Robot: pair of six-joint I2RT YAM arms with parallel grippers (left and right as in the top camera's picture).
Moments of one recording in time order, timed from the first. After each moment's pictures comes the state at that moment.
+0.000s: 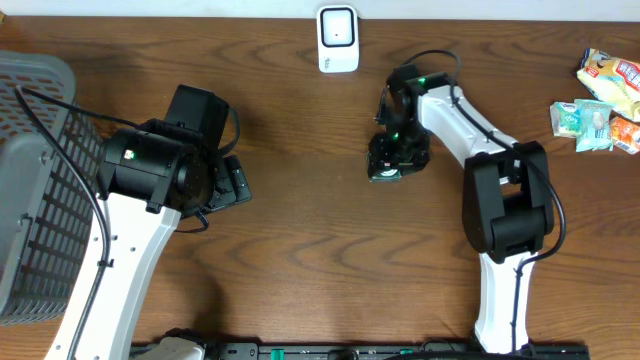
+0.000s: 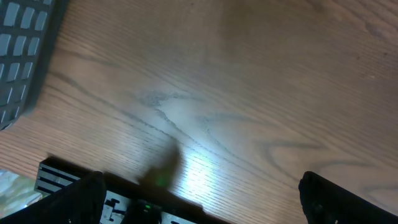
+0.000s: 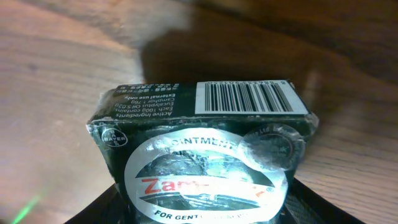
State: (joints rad) left arm -0.28 1.36 1.53 -1.56 -0.17 -0.62; right arm 0.28 2.23 1.70 -1.13 -0.32 0.13
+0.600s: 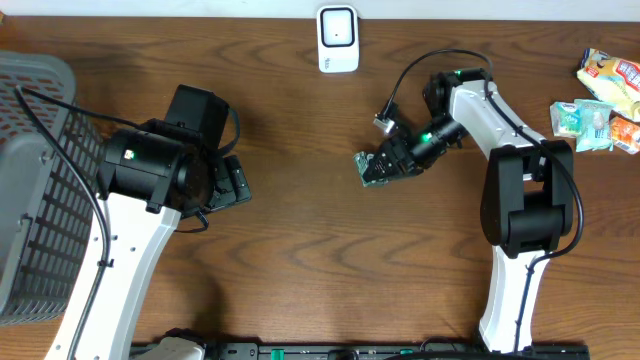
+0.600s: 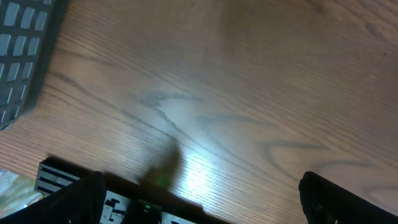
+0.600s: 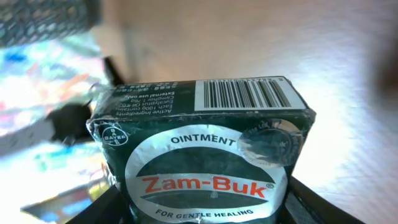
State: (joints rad) left arm -0.28 1.36 1.53 -1.56 -0.17 -0.62; right arm 0.16 2.23 1.70 -1.46 -0.93 -0.57
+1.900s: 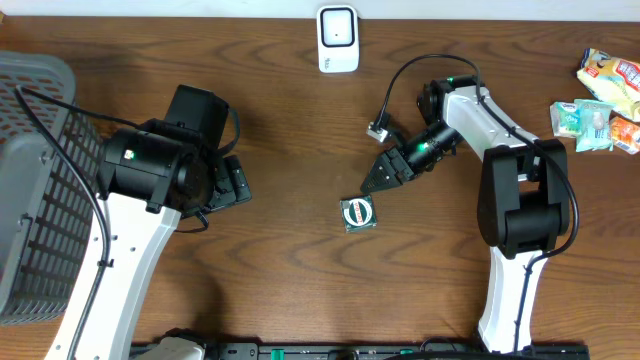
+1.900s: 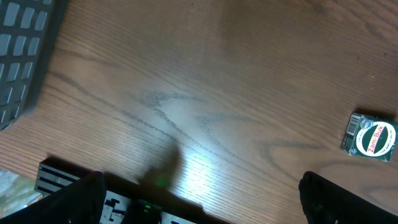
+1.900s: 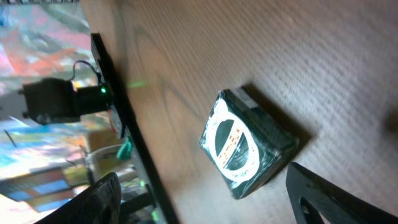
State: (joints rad) left arm -0.28 1.36 1.53 -1.56 -0.17 -0.62; right arm 0.18 2.23 1.65 -1.41 -0.88 -0.63
